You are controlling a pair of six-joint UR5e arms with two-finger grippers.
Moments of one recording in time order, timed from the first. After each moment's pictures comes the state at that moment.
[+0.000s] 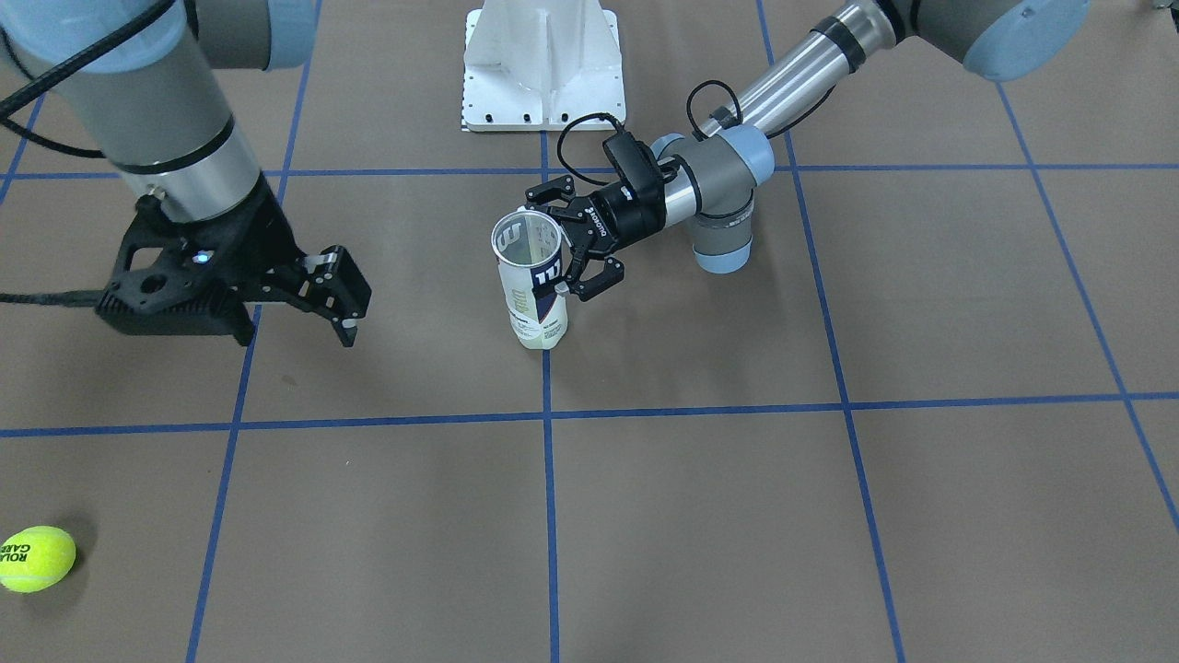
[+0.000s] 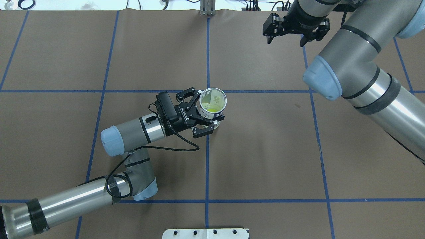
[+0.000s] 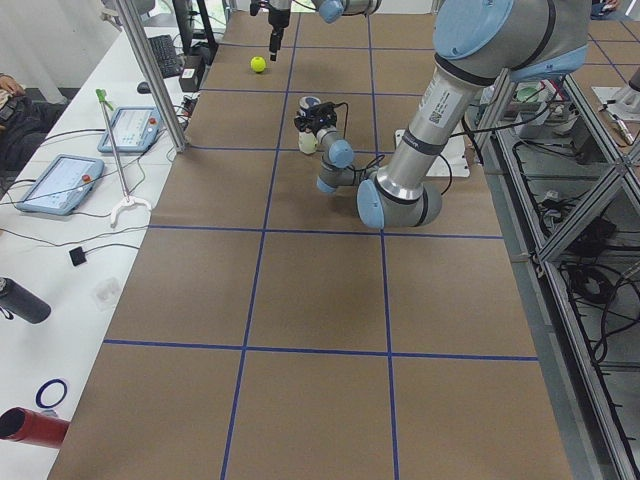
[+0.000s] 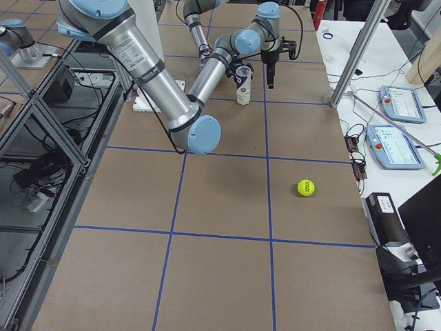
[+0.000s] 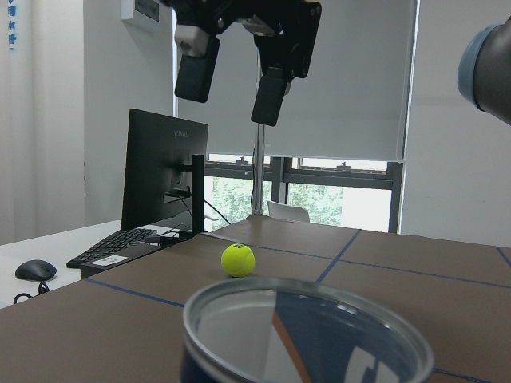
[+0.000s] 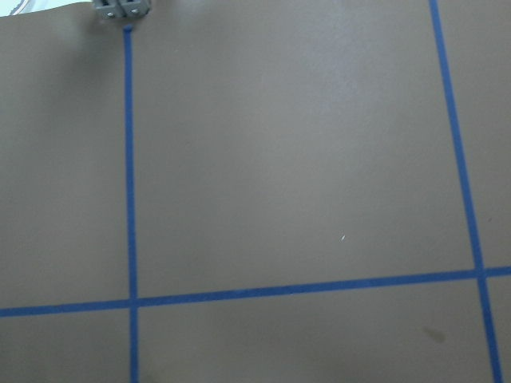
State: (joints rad) left arm -0.42 -2.31 -1.02 -3.57 -1.48 -0.33; right arm 0.97 -0.89 1.75 -1.72 2.06 0.94
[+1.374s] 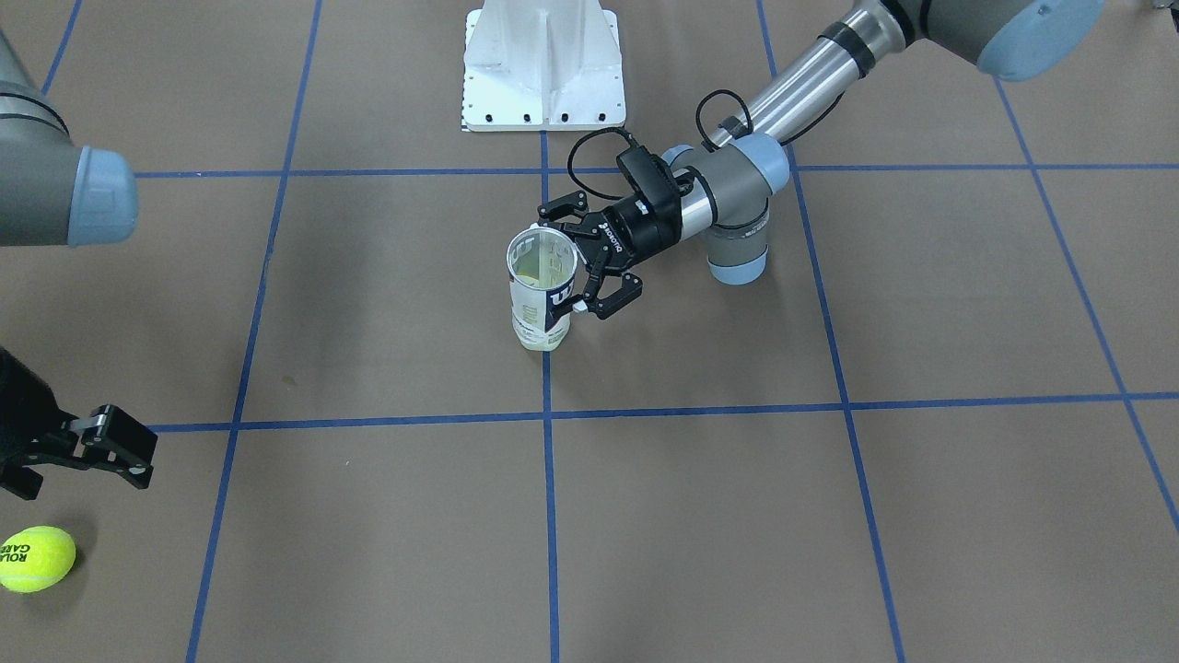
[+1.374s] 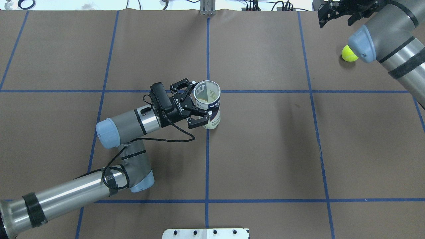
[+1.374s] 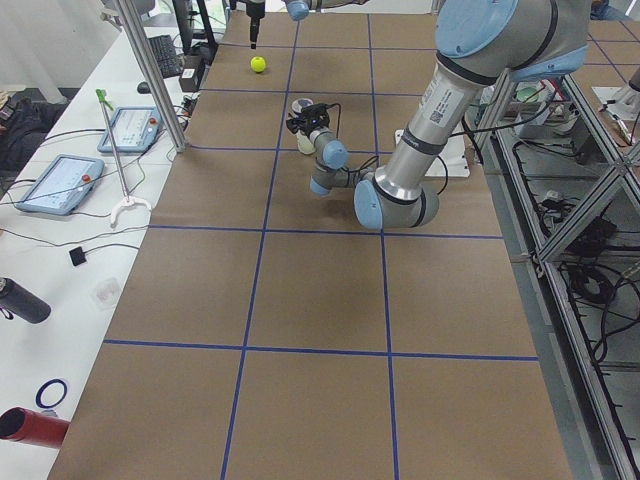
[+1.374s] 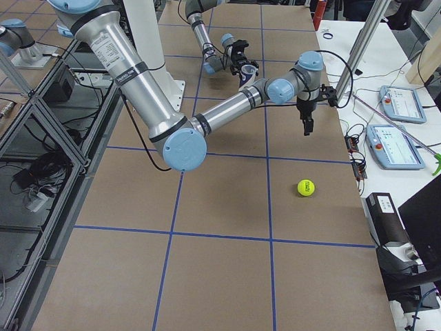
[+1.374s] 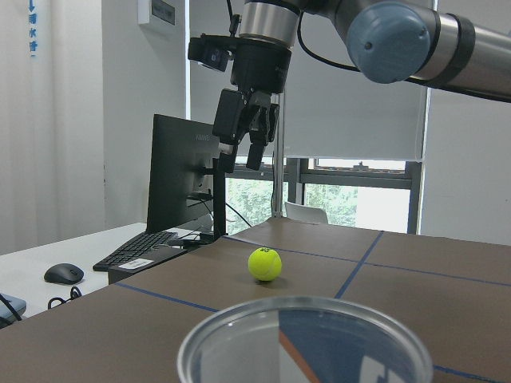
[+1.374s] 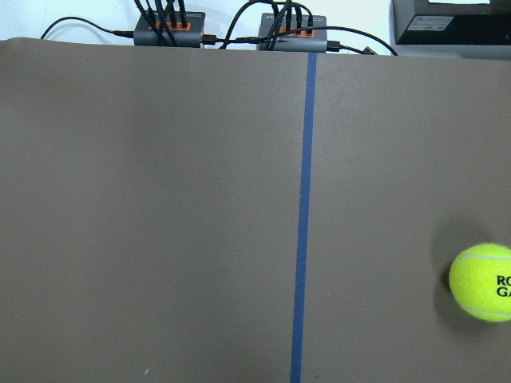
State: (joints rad) left arm -0.46 -2.31 -1.01 -3.57 -1.48 -0.34; right arm 1.17 -0.98 1.45 -1.47 2.14 0.58
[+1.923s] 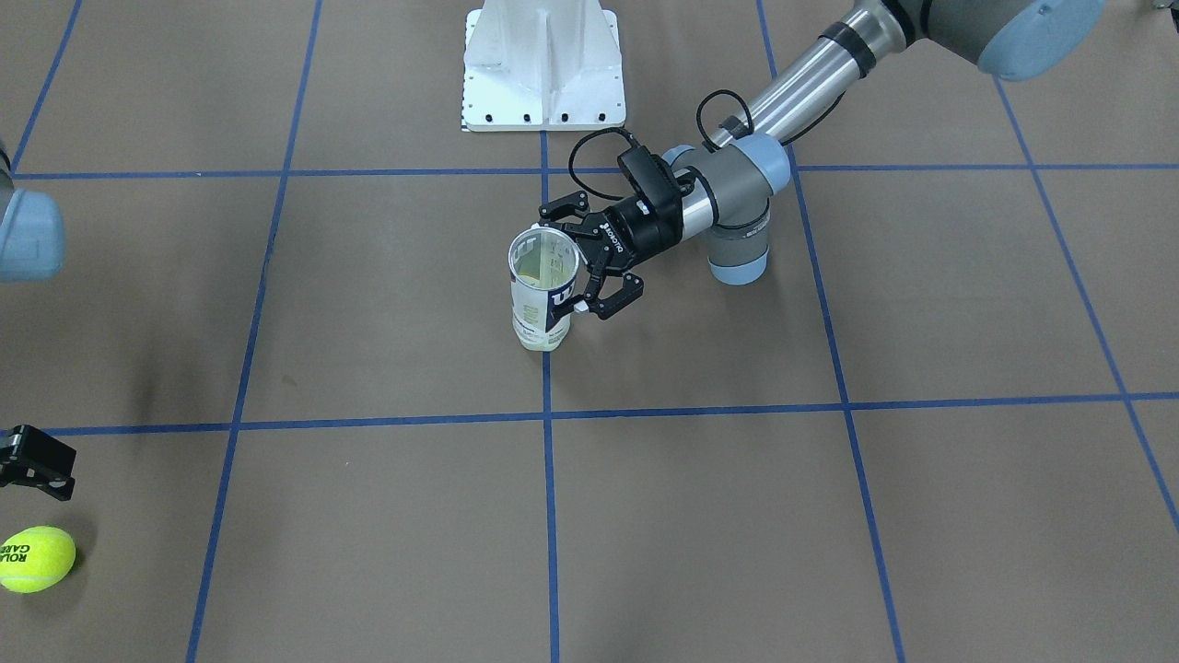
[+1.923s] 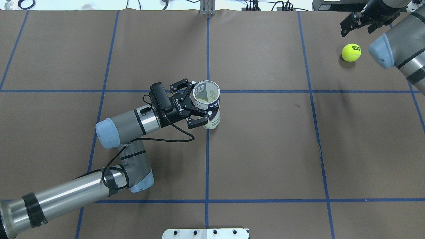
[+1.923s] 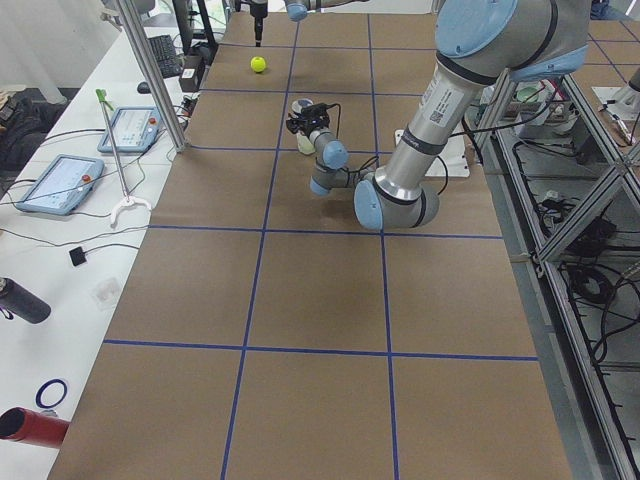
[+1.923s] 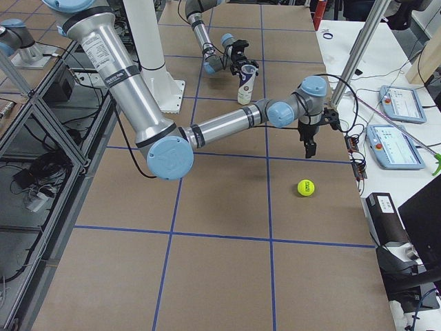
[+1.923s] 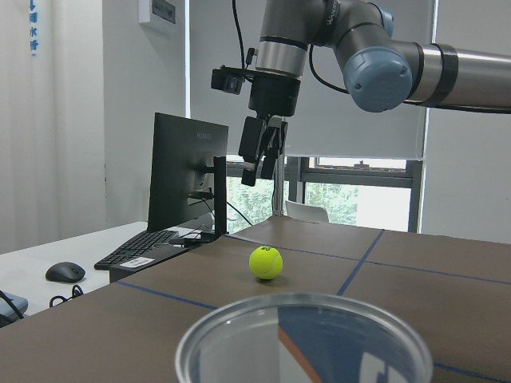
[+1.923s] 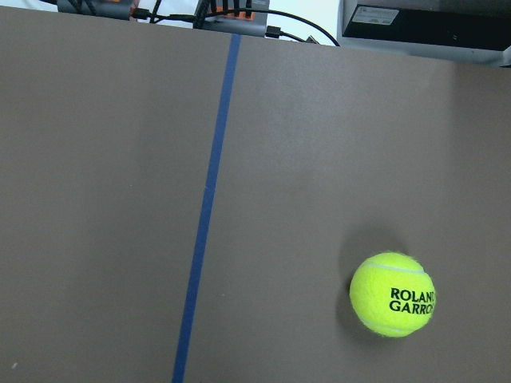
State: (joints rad) left arm -0.46 -2.31 -1.01 -3.57 -1.48 -0.34; right arm 1.21 -1.05 1.34 -1.34 2.16 0.47
